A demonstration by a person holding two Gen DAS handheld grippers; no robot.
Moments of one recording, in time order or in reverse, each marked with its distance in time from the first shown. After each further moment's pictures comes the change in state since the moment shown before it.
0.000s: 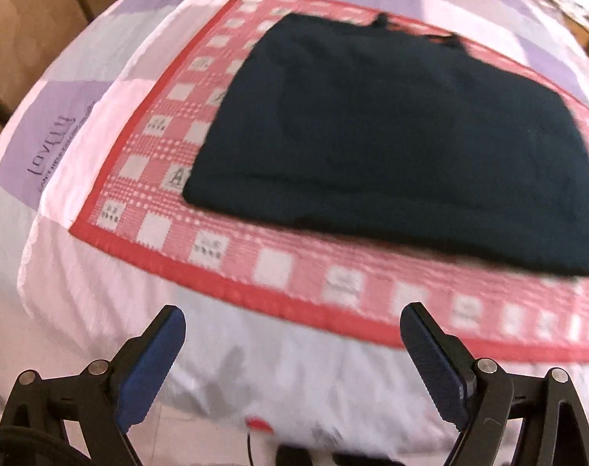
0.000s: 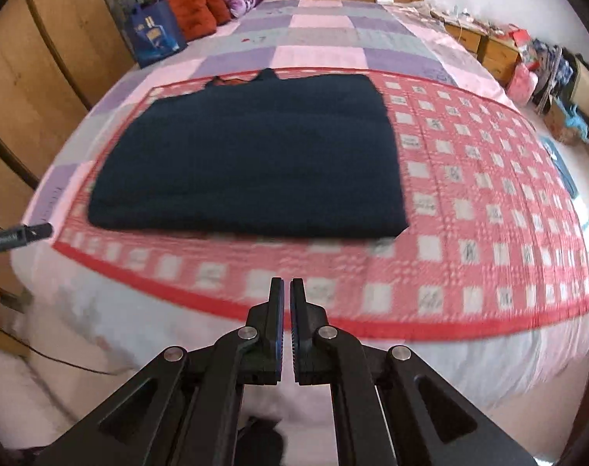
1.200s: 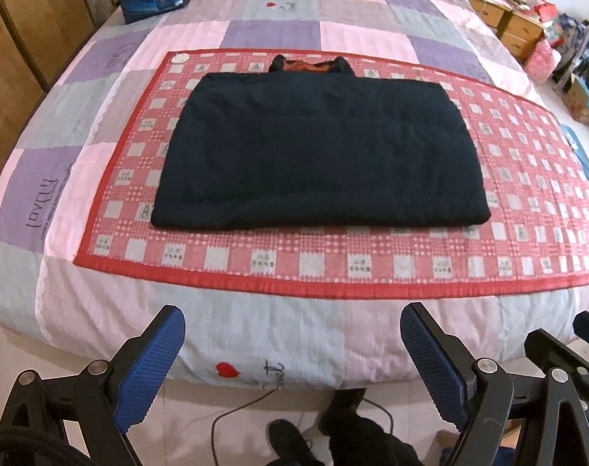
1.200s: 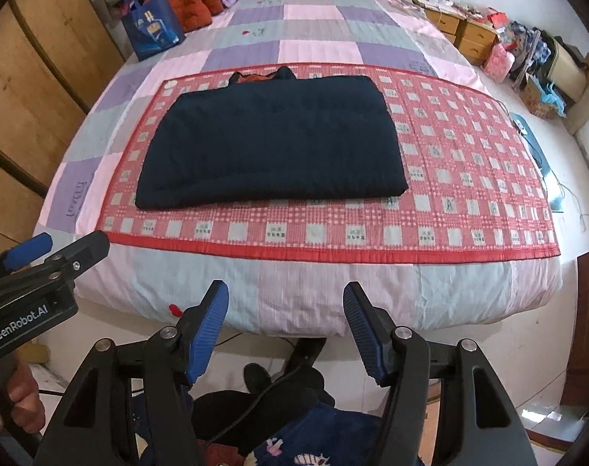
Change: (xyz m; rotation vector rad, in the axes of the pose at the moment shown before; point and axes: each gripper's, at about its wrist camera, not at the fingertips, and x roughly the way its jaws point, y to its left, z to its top) left arm -0.145 -0.050 -0.031 0.183 -0.063 -0.111; right arm -0.140 0.120 -0.012 0.078 0.097 -0.074
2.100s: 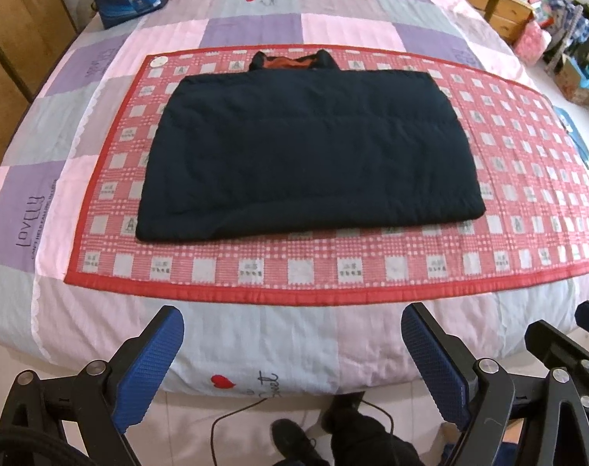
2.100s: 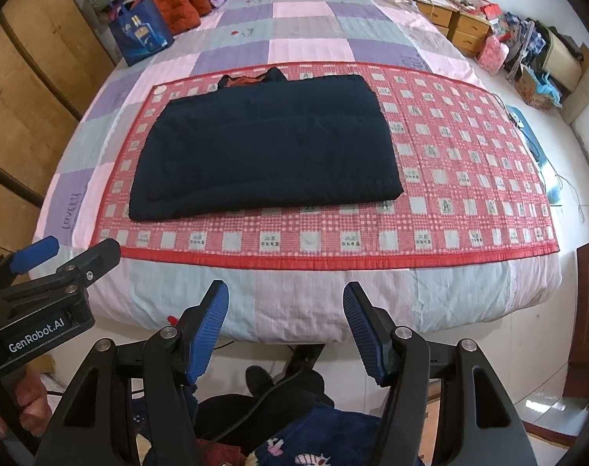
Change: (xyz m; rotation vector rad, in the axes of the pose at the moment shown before) left arm 0.015 -0.016 0.020 0.052 0.032 -0.011; right arm 0.007 -0.011 0.024 0.030 0.017 -0.004
